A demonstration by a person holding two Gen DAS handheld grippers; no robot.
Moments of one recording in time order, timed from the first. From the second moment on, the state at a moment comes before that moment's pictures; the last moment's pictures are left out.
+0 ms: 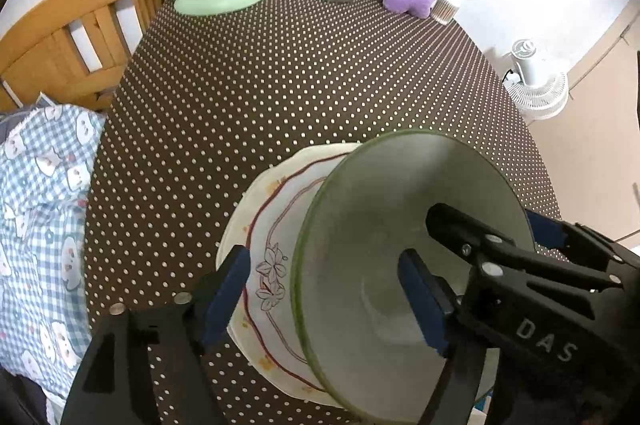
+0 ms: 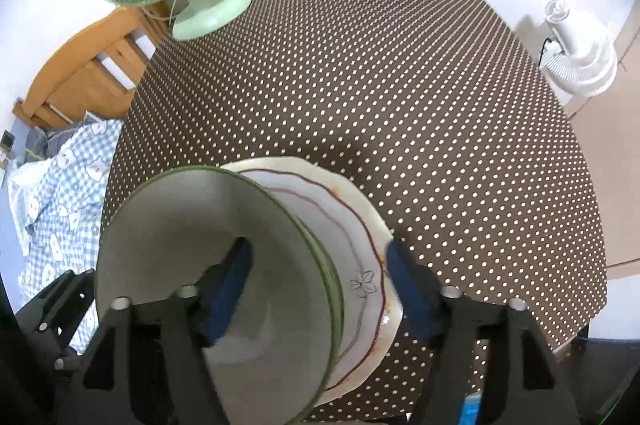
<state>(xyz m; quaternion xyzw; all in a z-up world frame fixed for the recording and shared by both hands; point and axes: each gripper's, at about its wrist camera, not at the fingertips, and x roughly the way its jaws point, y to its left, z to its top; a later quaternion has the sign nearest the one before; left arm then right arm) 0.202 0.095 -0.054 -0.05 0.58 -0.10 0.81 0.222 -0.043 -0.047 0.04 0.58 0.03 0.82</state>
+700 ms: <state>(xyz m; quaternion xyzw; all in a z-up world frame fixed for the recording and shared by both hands) 0.112 0.049 0.027 -0.03 0.42 0.02 0.90 0.145 -0.096 0.035 0.02 0.44 0.09 0.89</state>
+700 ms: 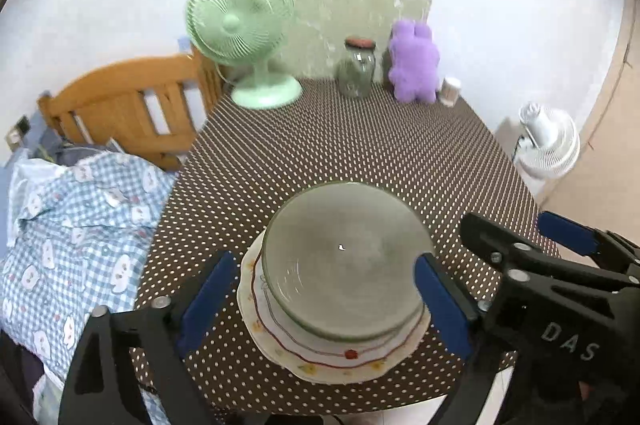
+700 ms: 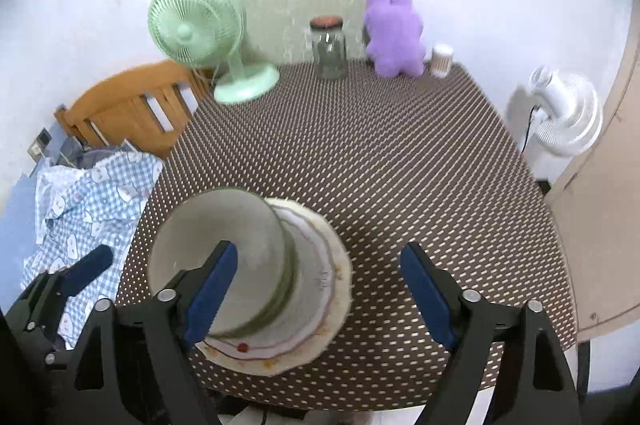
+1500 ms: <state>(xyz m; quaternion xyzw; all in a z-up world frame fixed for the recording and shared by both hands) 0.010 -0.006 0.036 -0.01 0.31 0.06 0.95 0.021 -0.205 0.036 0.04 0.32 0.04 0.95</state>
